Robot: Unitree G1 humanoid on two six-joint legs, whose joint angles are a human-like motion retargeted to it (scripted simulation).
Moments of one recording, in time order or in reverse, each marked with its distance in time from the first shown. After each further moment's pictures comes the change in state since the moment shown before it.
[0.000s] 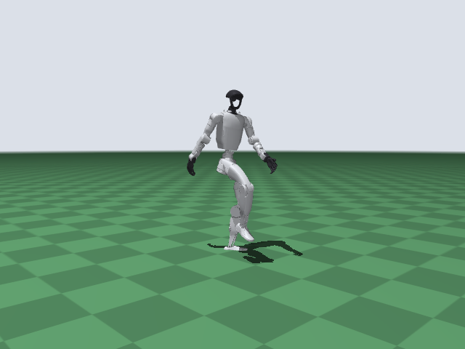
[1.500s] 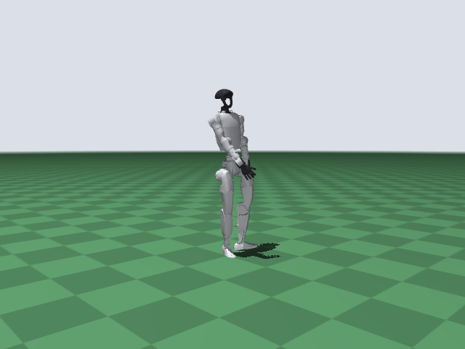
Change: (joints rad) left arm 0.771 0.048 0.327 0.271 0.131 0.184 -0.196; right arm -0.668 0.318 0.319 -0.309 0.054 -0.101 0.124; waist 0.473 -0.022 -0.340; left_leg 0.039 -0.138 0.196 -0.135 0.066 -0.061; right_leg 0.988 0.384 -0.025 -1.280 -0.160 0.184
